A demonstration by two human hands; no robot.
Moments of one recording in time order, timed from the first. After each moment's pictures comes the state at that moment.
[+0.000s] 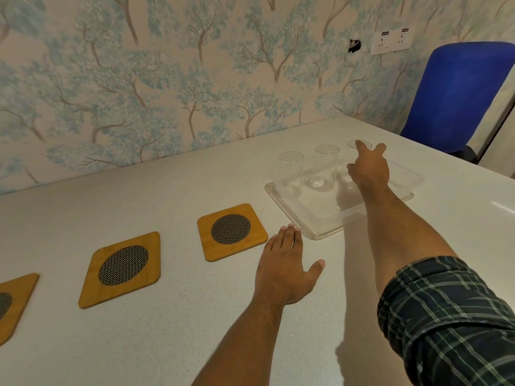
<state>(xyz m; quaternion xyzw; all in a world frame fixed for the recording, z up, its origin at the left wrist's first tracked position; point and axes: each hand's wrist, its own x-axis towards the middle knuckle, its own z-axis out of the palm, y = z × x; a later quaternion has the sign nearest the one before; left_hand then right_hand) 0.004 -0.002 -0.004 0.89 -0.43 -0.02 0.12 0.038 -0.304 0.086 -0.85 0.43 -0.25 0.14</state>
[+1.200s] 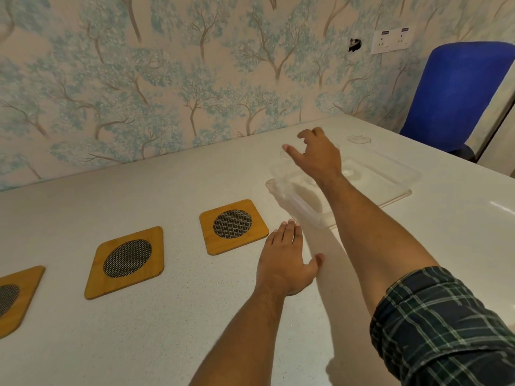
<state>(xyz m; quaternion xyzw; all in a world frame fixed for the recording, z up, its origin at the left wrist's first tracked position) 0.001 -0.001 0.000 0.89 -0.43 -0.01 0.12 0.074 -0.199 0.122 -0.90 0.22 -0.34 0.16</state>
